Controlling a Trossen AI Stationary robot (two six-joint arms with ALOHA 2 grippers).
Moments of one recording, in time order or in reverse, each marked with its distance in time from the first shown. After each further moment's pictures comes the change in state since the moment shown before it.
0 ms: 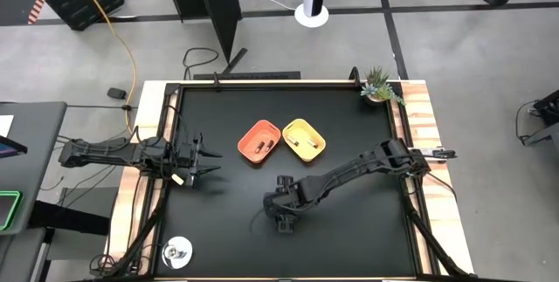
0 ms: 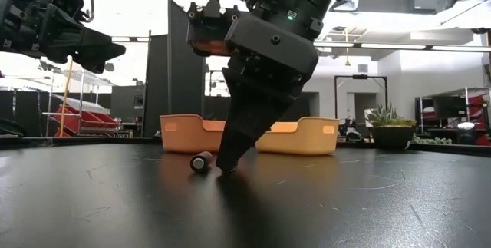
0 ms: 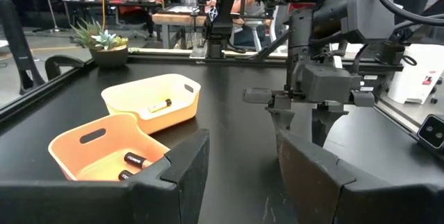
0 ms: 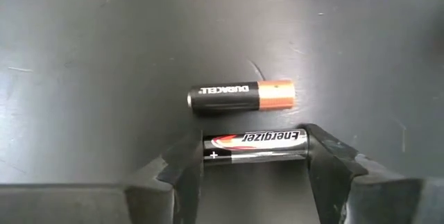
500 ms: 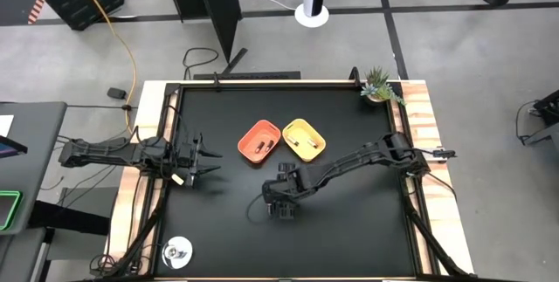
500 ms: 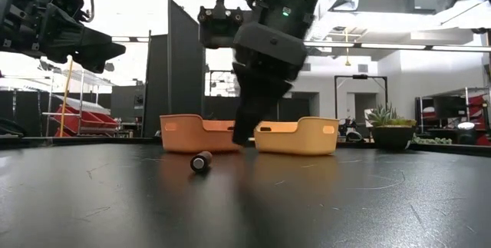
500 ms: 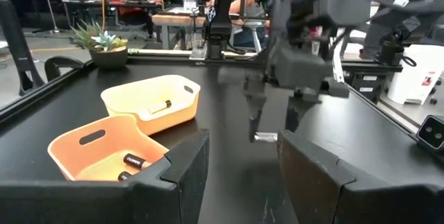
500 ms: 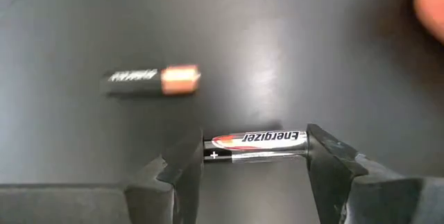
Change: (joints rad) left arm 0.000 -0.001 0.000 0.003 0.001 0.000; right arm -0.060 -0.045 0.037 -0.148 0.044 -0.065
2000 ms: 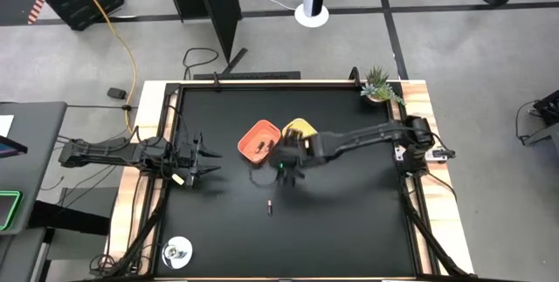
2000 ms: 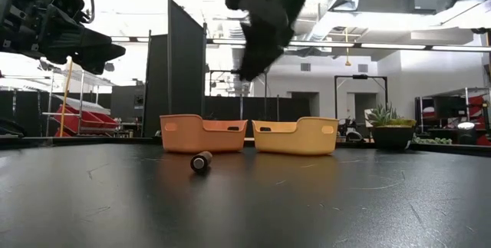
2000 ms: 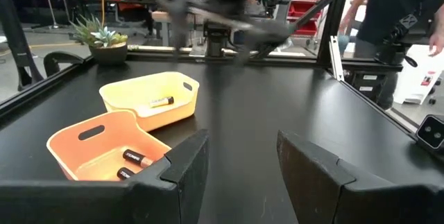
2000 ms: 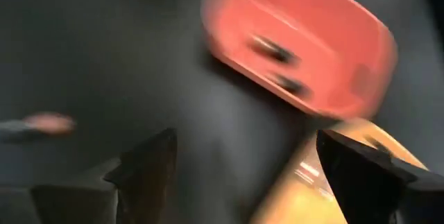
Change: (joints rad) left arm 0.000 0.001 0.000 -0.009 0.000 -0.012; right arm -0.161 -0.214 -0.022 -0.085 0.154 -0.069
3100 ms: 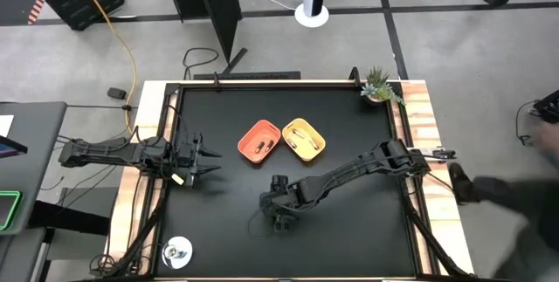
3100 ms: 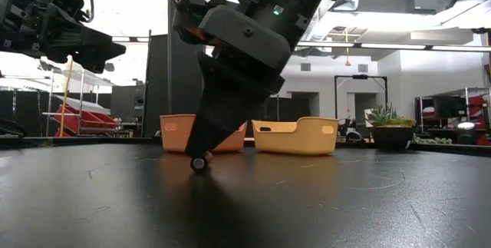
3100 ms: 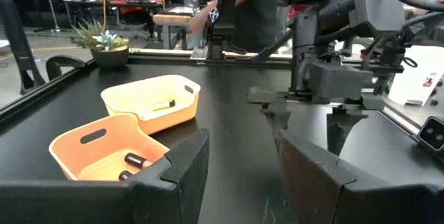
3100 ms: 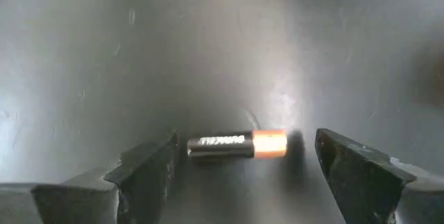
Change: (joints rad) left arm 0.000 0.000 0.000 0.009 -0.003 0.008; right arm 0.232 0.263 -0.001 0.326 -0.154 0.106
